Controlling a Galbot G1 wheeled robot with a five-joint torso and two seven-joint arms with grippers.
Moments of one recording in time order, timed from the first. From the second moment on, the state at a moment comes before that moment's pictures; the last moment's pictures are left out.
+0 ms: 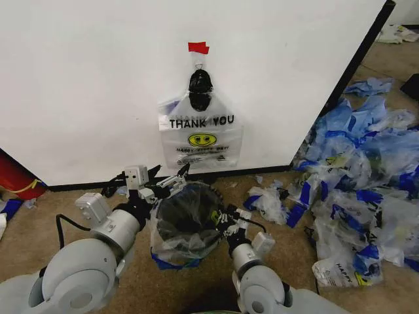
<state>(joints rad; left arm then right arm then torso) 1.06 -0.50 -0.09 -2.49 -1.27 0.00 -0.65 -0.96 0.99 -0.46 2.00 1.01 0.24 0.75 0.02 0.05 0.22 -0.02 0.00</state>
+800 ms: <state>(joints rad) 1.11 -0.52 -0.10 -2.48 -1.24 -0.01 -0.65 -1.04 0.97 -0.41 1.95 0.94 0.27 0.68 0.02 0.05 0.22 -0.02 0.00</state>
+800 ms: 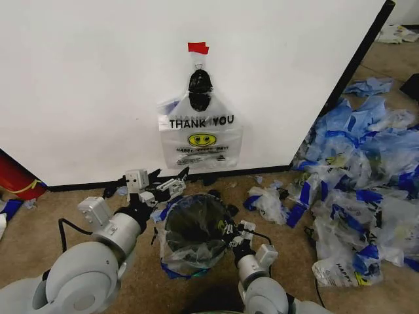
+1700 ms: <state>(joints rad) 1.16 -0.62 -0.13 -2.42 -1.08 -0.04 -0.59 -1.05 0.79 0.00 2.08 0.66 0.53 0.39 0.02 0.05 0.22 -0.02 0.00</state>
